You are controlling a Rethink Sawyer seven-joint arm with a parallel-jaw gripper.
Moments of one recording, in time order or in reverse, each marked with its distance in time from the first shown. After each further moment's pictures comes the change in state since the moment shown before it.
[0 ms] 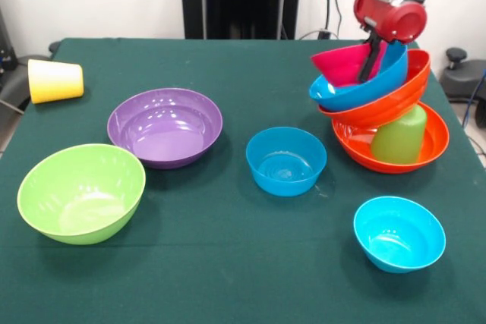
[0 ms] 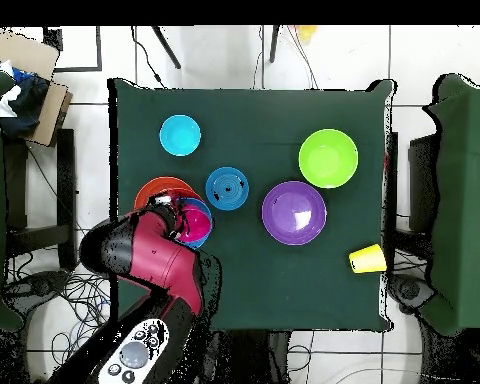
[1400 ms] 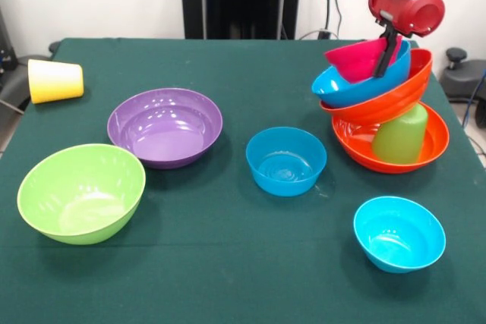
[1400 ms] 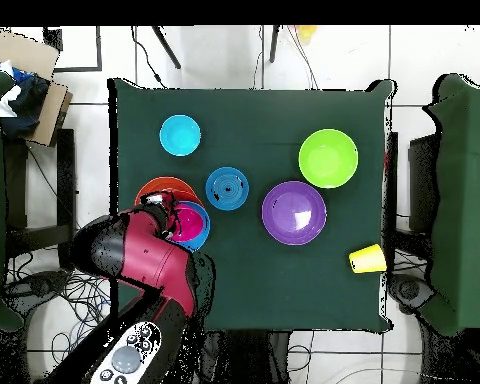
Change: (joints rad) arm 0.018 -0.009 0.000 -0.010 0.017 0.027 0.000
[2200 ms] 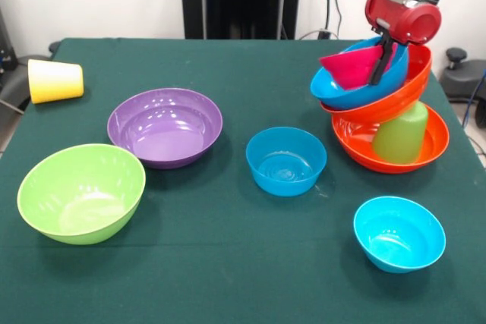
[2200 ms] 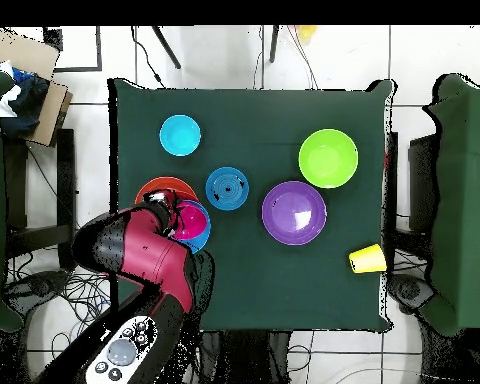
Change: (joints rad) arm 0.016 0.046 -0.031 -0.030 0.003 0.003 0.000
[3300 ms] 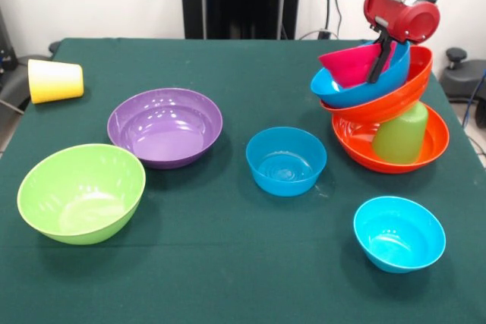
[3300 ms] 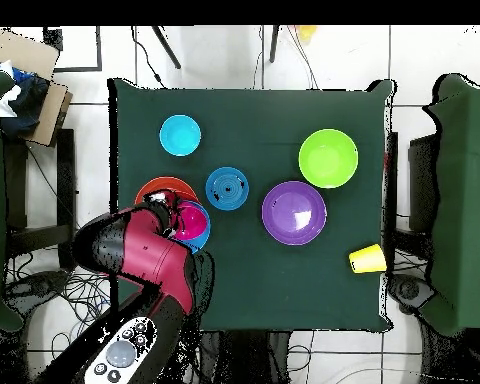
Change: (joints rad) arm 0.002 0.000 -0.006 0.000 0.000 0.006 0.000
